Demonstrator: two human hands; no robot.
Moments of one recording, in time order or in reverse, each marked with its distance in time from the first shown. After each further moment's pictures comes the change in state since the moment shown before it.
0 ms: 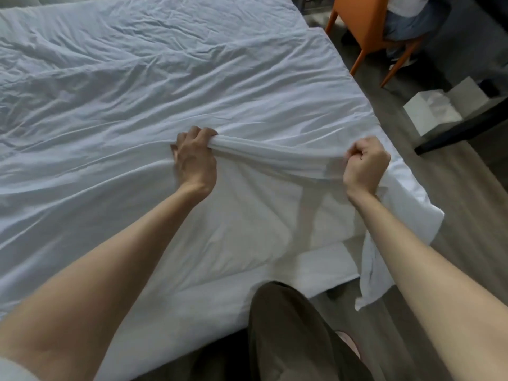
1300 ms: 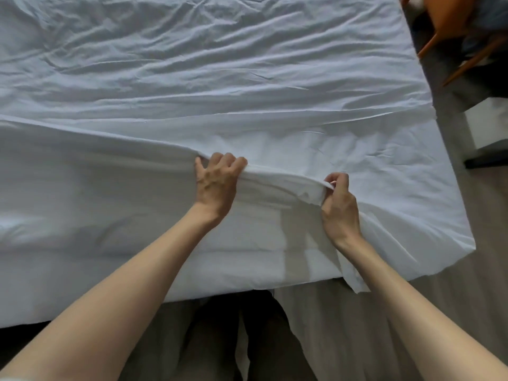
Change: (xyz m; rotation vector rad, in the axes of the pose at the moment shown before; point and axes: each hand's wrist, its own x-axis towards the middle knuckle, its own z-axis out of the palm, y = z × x) left_hand -0.134 -0.034 0.030 0.361 -0.137 0.134; right_hand -0.135 0.010 0.004 0.032 -0.633 0.047
